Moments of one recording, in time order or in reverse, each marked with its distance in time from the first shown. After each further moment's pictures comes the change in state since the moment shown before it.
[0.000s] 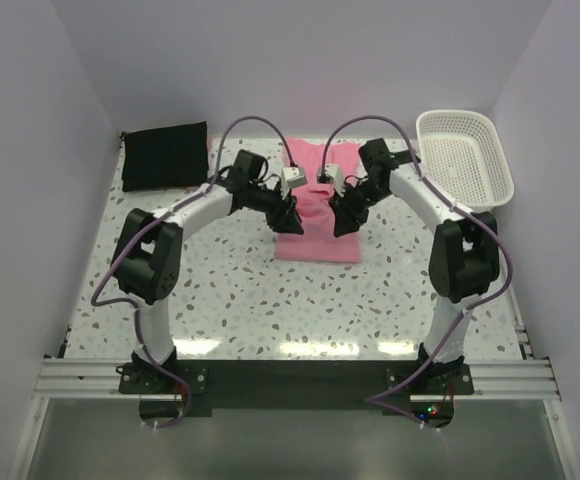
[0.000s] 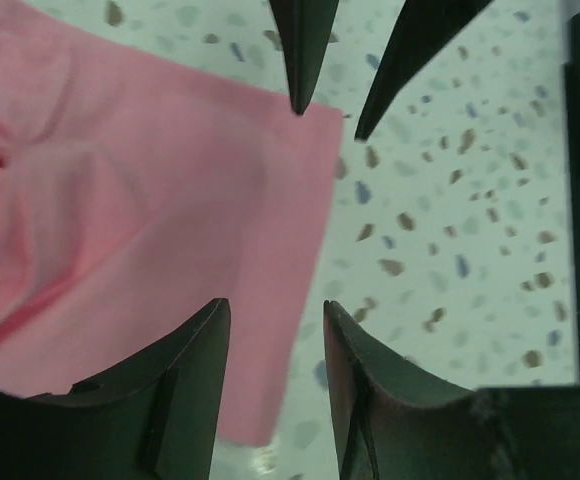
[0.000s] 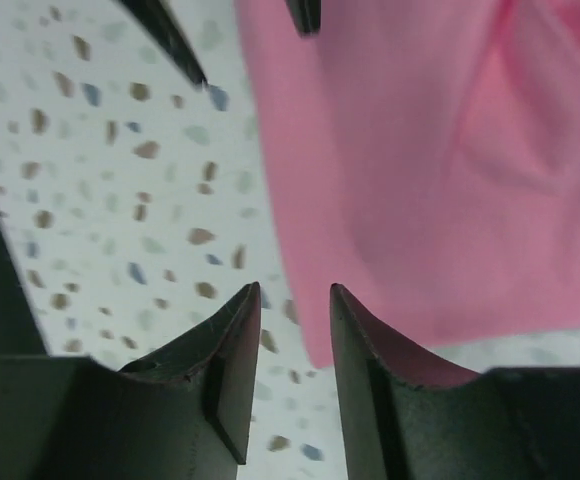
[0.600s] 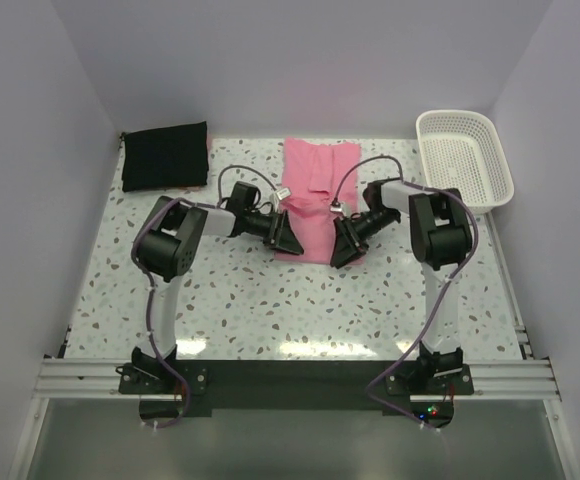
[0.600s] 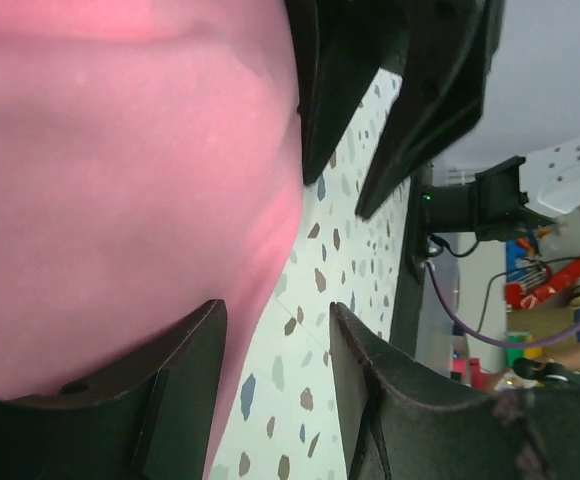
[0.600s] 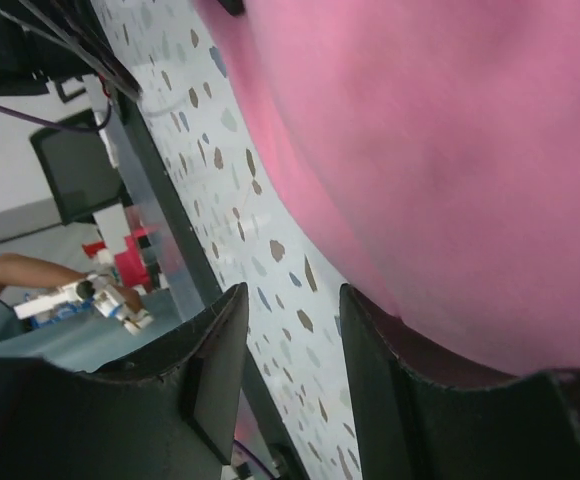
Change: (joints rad) left arm 0.026 0.245 -0.215 0.463 0.220 -0.827; right arm -0.073 0.368 -0.072 -0.090 -0.313 0.378
